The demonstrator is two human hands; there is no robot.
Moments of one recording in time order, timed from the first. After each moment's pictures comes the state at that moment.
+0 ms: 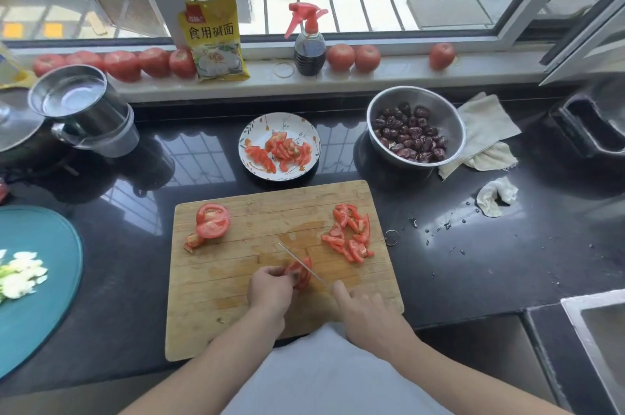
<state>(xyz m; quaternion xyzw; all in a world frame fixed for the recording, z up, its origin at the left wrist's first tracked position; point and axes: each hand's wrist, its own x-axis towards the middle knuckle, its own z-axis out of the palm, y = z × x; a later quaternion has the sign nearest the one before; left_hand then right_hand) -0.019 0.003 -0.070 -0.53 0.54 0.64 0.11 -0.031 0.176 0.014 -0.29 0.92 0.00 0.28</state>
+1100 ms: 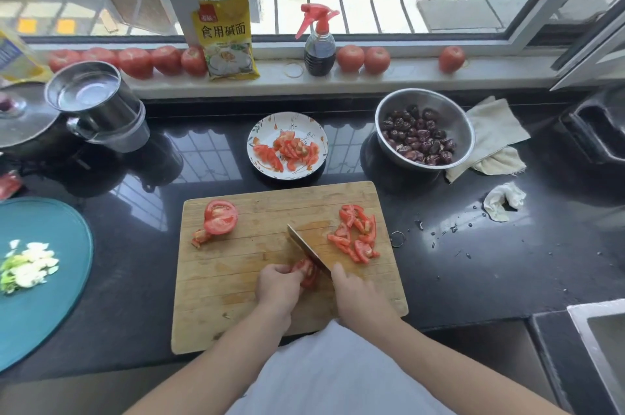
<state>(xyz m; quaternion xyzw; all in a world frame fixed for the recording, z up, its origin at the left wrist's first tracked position) -0.019 0.007 -0.067 -0.53 0.54 0.64 0.10 -0.046 0.156 -0.015 -0.23 0.93 -0.08 0.28</state>
